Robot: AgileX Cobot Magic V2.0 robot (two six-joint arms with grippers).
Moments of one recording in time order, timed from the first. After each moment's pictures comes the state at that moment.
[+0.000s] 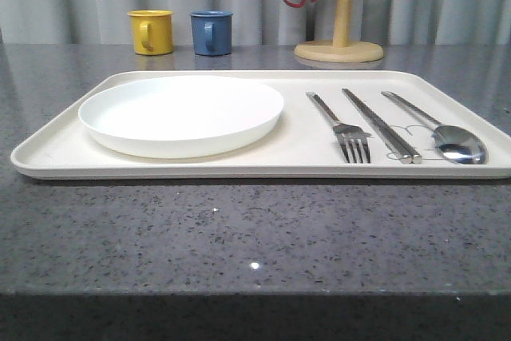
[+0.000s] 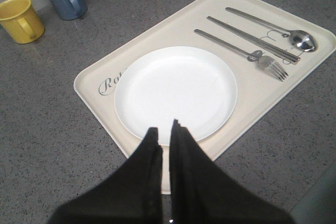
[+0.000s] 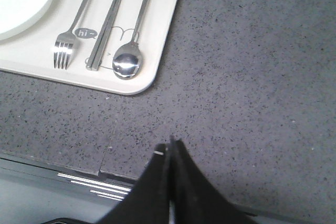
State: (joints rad) left arm -0.46 0.73 -0.96 -0.17 0.82 0.36; right arm 0.18 0.42 -0.81 0.05 1.12 0.04
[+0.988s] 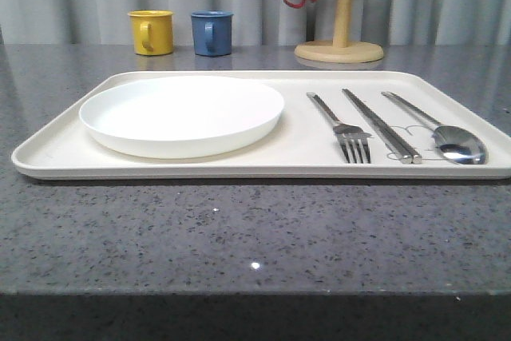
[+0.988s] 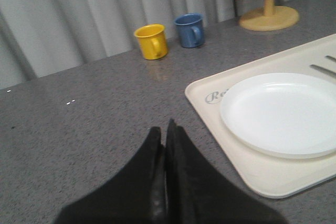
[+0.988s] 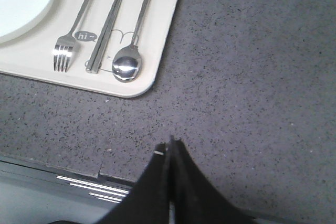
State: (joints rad) left arm -0.14 0.27 -0.54 -0.14 0.54 0.36; right arm 0.18 0.42 -0.81 0.04 1.11 0.04
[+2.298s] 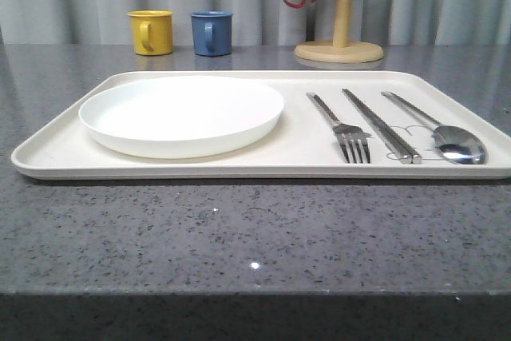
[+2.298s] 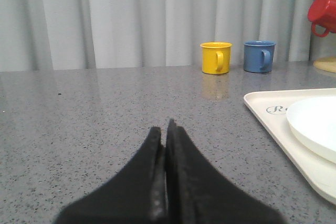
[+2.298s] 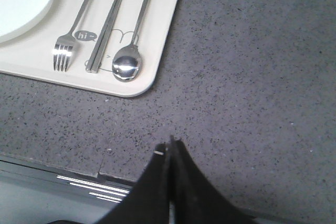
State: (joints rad) left arm -0.03 0.00 0.00 -0.01 0.02 0.06; right arm 0.18 0.42 -0.81 0.04 1.11 0.04
